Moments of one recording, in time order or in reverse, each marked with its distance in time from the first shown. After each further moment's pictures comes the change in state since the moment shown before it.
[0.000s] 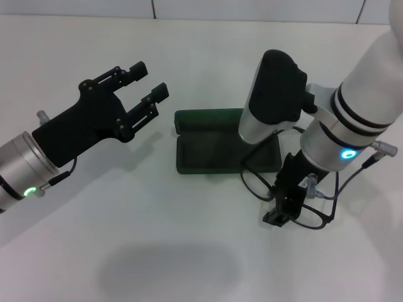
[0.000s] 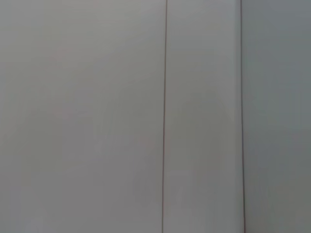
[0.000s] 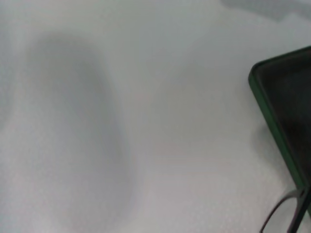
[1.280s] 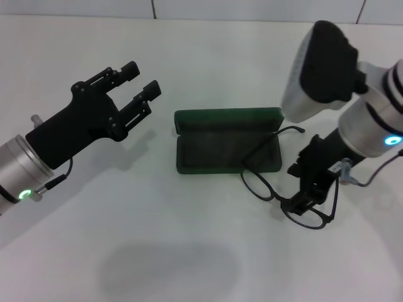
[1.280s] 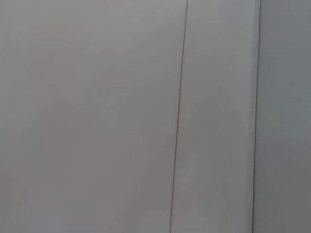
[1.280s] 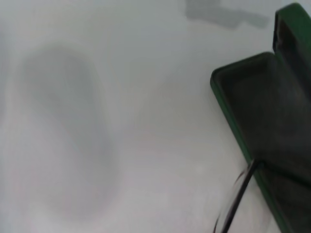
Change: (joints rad) left arm 0.022 -0.006 -0.006 0.005 -0.023 0.001 -0.042; right arm -0.152 0.000 0.180 -0.239 -0.102 -0.135 -0.064
